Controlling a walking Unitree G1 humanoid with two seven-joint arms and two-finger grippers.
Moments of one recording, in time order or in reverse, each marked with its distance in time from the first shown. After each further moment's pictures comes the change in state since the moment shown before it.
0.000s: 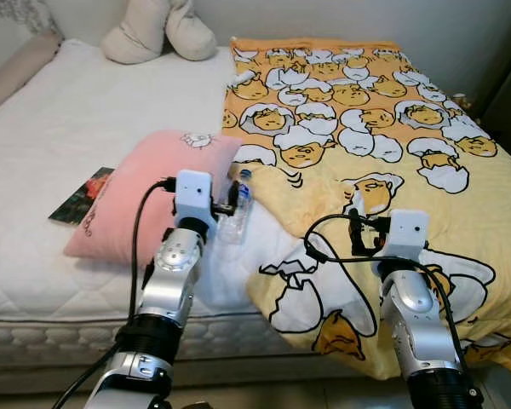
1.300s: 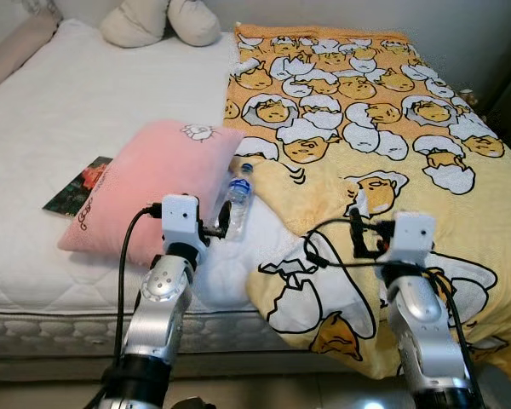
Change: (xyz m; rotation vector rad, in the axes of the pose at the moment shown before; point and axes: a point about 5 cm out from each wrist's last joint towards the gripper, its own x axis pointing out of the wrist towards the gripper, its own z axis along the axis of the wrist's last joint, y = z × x) left arm -0.036 0.002 -0.019 -0.064 0.054 0.004; right arm -0.014 0.004 0.014 -0.005 -0.053 0.034
